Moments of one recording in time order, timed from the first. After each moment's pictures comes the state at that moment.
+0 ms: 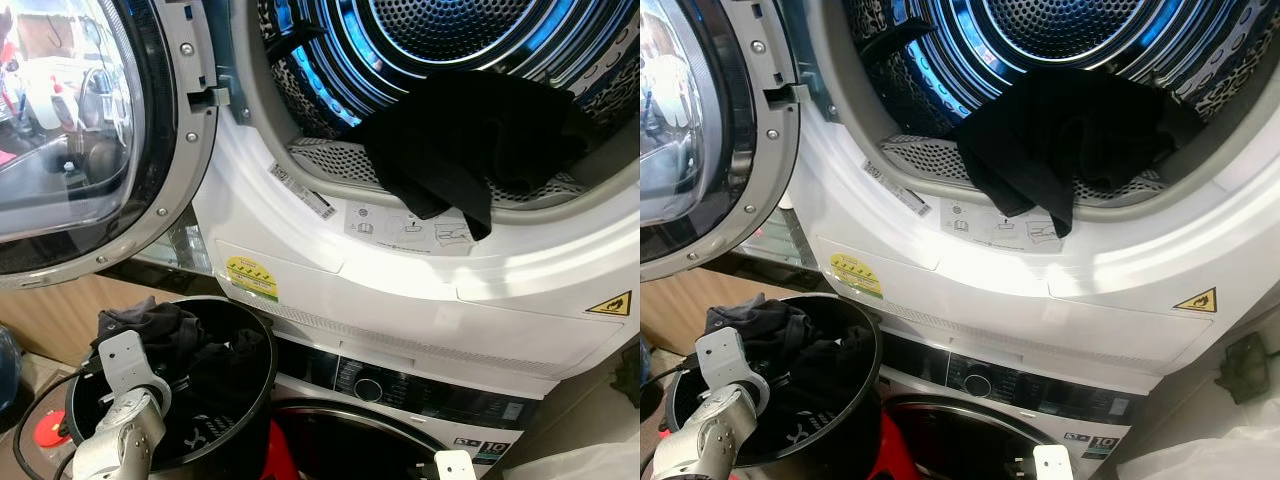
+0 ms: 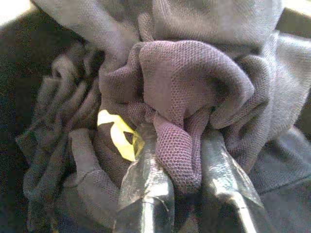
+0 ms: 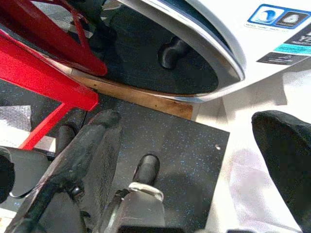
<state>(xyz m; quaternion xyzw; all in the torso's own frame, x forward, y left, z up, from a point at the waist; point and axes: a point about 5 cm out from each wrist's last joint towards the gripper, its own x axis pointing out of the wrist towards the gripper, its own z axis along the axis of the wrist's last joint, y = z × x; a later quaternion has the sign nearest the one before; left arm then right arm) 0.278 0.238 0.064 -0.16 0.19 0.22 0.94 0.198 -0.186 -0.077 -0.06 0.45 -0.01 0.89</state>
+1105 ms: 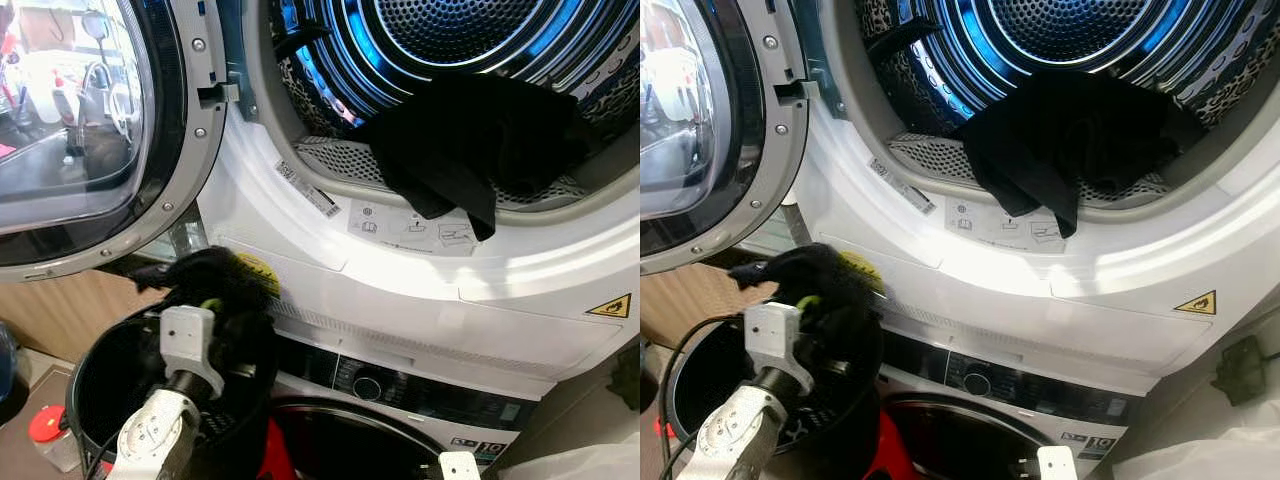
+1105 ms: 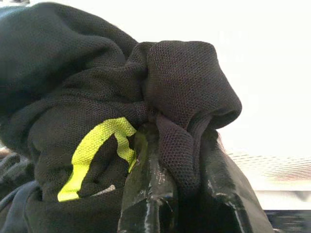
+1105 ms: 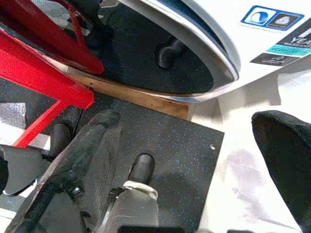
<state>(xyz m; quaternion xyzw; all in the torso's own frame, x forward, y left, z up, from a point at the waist) 0.257 0.151 0.134 -0.04 -0.07 -0.16 0.98 0.198 -0.187 -0.077 -0.06 0.45 -0.01 0.89</state>
